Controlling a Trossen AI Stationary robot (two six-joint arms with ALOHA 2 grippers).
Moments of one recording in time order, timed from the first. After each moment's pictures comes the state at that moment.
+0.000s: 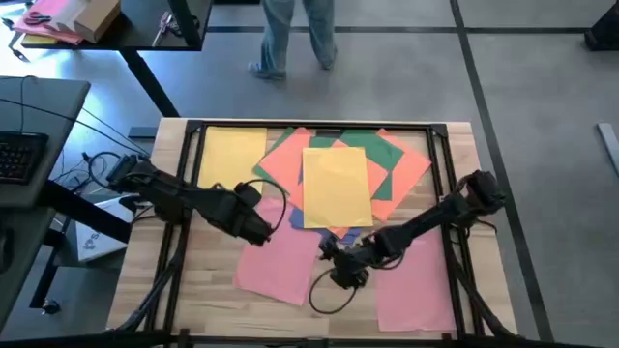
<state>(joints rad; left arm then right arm) -0.38 1.59 1.35 -1.54 -0.35 -1.29 0.43 1.85 1.12 -0.18 0.16 -0.66</state>
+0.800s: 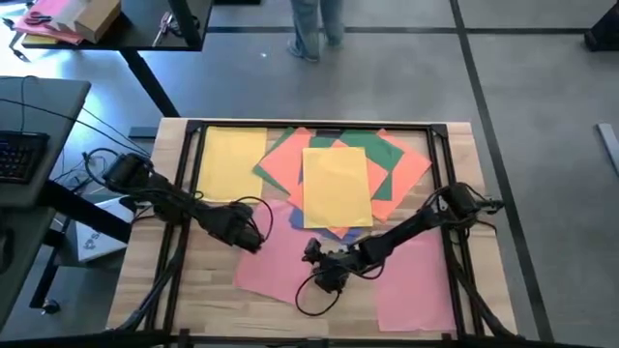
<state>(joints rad) -0.37 1.61 0.75 -0.78 -0.24 -1.44 0.42 2.06 1.15 0.10 0.32 -0.77</state>
